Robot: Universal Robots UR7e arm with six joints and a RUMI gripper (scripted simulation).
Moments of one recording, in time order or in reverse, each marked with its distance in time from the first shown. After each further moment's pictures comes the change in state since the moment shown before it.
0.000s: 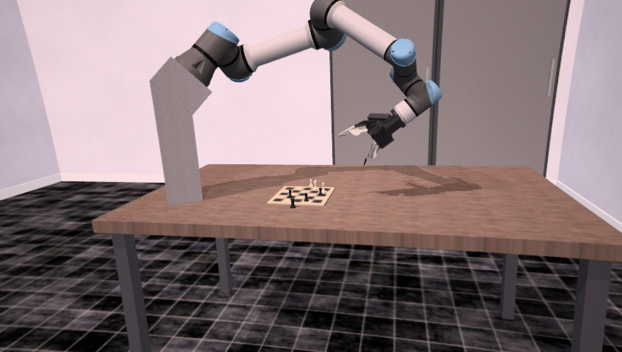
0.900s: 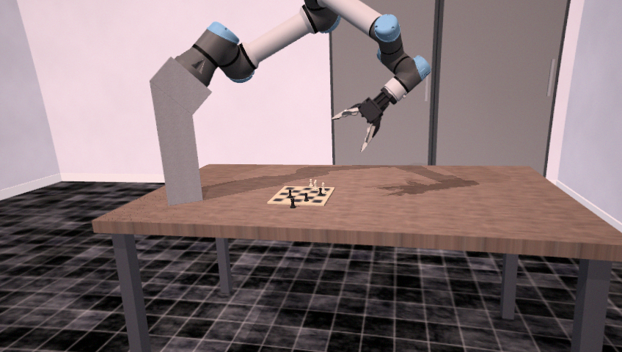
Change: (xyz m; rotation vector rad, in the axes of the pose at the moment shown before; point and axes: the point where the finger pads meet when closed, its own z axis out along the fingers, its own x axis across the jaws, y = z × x) arm -0.057 -0.008 -0.020 -0.078 0.068 0.603
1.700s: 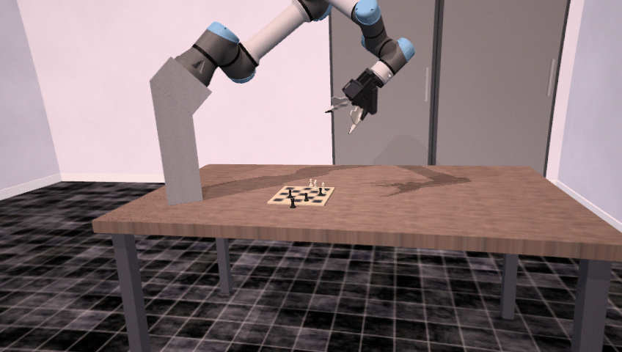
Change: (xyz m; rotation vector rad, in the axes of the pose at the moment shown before) arm -0.051 0.023 -0.005 -0.033 0.083 0.541
